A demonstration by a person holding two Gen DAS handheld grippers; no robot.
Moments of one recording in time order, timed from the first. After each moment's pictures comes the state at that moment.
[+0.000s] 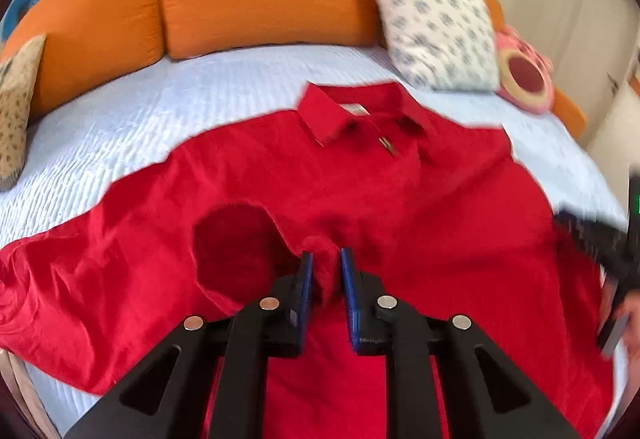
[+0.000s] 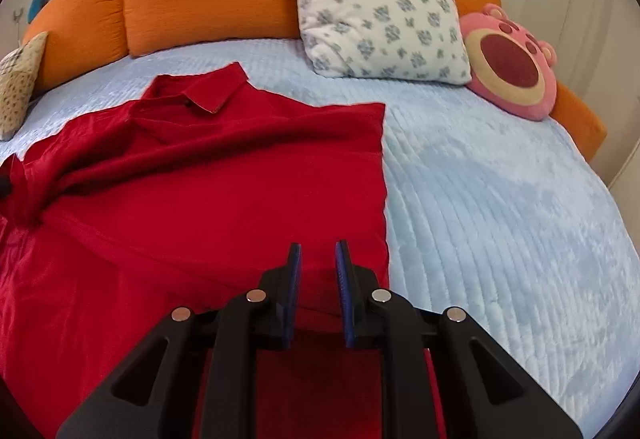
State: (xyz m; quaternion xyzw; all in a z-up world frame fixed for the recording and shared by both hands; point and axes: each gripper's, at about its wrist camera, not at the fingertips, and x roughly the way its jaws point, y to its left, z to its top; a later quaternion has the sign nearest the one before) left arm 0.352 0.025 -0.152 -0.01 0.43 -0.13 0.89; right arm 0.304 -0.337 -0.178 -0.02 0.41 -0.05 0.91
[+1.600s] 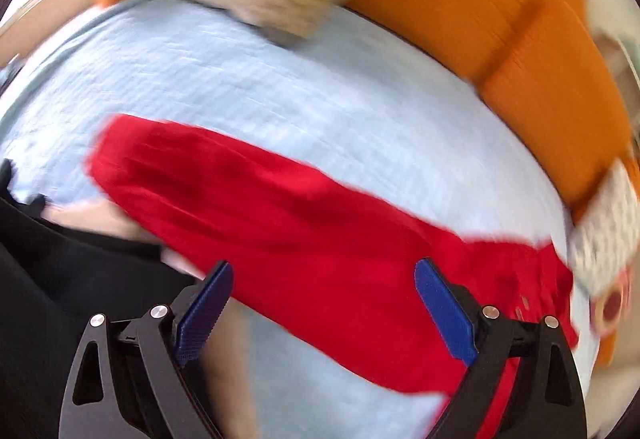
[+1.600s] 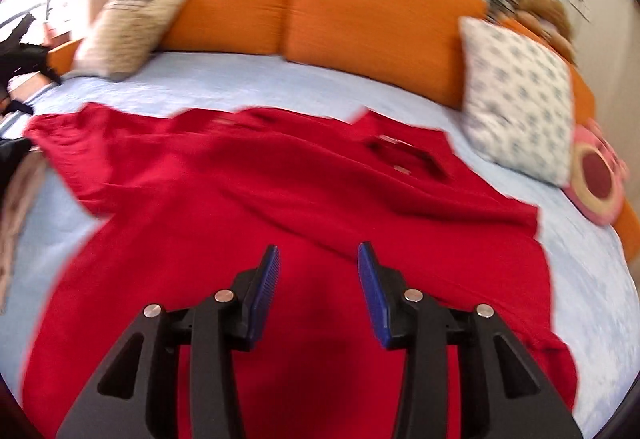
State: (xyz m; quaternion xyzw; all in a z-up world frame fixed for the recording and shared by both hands) left arm 0.329 0.406 -0.120 -0.28 0.47 0.18 0.82; right arm 0.267 -0.076 -0.142 -0.13 0.34 0.11 0.92
